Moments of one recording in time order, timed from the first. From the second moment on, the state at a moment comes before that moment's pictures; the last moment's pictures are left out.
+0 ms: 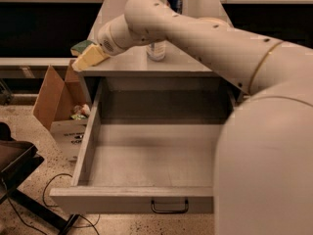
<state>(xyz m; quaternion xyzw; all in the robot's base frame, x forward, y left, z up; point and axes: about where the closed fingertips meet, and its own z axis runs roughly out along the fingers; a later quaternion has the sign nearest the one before) 0.717 0.193 0.879 -0.50 0.71 0.21 0.44</state>
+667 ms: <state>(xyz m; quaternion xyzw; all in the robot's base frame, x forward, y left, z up) 0.755 0.213 0.861 -0.51 0.72 0.20 0.43</state>
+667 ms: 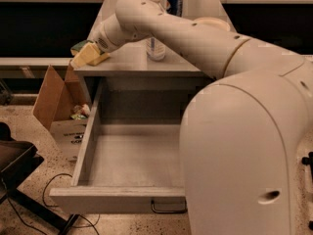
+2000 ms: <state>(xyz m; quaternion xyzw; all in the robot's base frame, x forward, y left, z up) 0.775 0.205 0.833 -0.50 0.73 0.21 0.41</state>
